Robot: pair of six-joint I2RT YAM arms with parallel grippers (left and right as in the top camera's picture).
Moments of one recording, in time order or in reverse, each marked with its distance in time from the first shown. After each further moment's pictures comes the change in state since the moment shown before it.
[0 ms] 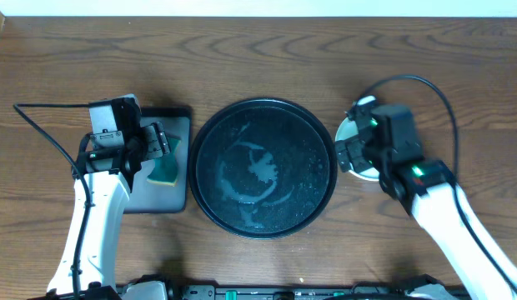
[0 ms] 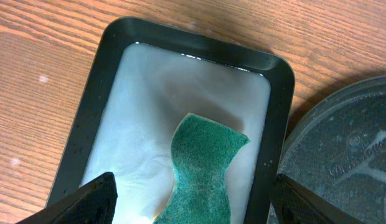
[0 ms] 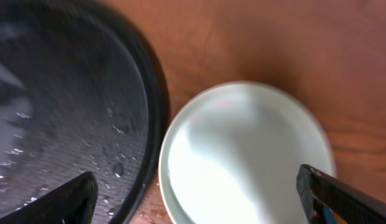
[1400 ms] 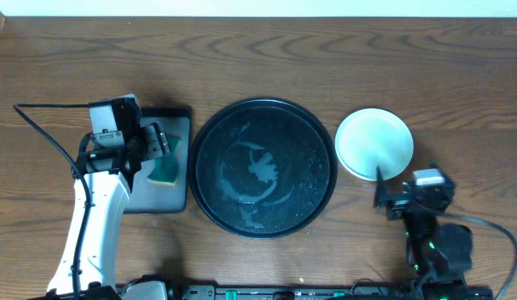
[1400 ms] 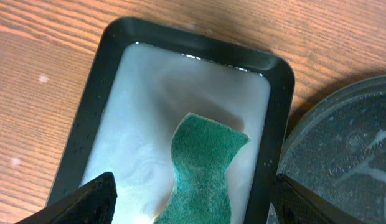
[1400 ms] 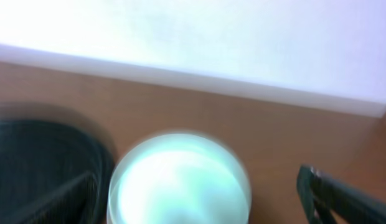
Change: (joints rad) left arm 0.000 0.000 0.000 0.000 0.000 0.000; right arm -0.190 -1.029 -0.686 0.422 -0.026 0.000
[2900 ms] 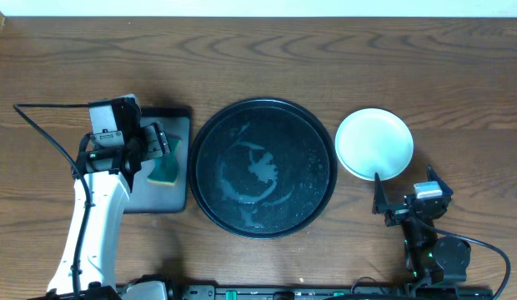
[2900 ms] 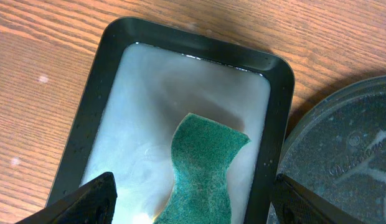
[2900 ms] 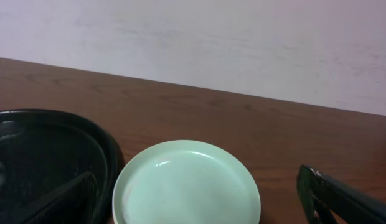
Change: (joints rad) left arm 0.000 0.000 0.000 0.000 0.000 0.000; right arm -0.110 -0.203 -0.151 -0.037 -0.154 0.003
